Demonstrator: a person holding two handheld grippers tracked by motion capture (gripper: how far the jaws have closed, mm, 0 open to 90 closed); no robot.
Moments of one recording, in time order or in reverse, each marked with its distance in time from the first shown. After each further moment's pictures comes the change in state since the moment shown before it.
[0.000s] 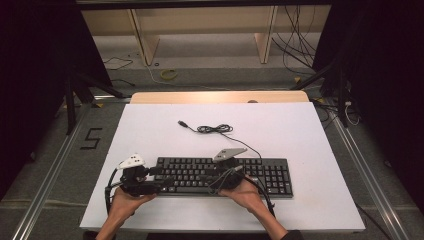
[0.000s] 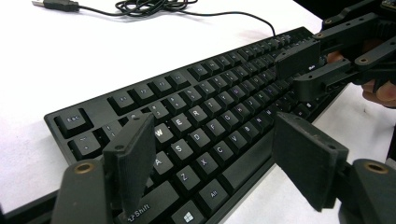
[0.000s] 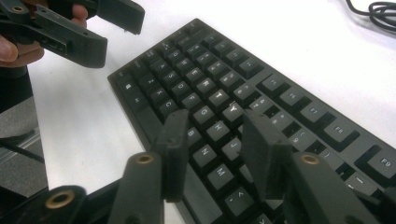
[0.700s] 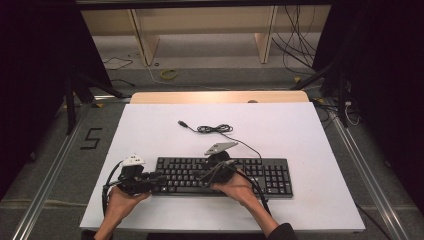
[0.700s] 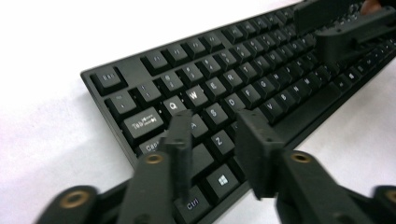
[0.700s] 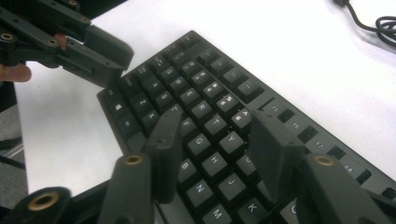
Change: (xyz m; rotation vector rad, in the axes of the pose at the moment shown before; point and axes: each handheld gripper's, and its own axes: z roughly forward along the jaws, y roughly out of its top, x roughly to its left) left arm 0.009 -0.002 -0.001 0.151 0.089 -0.017; right arm -0.002 0.018 0.020 0.010 -0.008 -0.002
